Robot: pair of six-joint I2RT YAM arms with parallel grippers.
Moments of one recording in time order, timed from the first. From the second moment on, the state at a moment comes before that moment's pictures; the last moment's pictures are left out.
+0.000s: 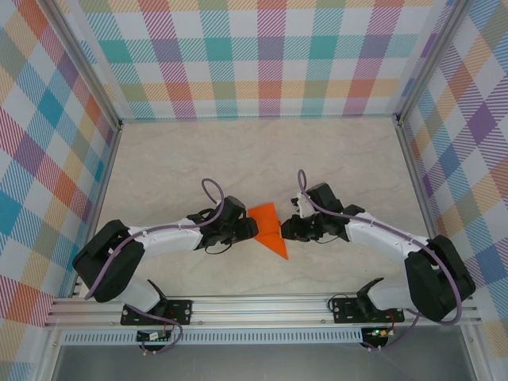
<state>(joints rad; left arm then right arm) -0.79 1.50 0.71 -0.16 0.04 -0.97 0.60 1.34 0.69 -0.36 -0.60 0.57</state>
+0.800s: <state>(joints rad) -0.79 1.51 0.72 -0.16 0.04 -0.98 0.62 1.61 0.78 -0.37 -0.53 0.52</state>
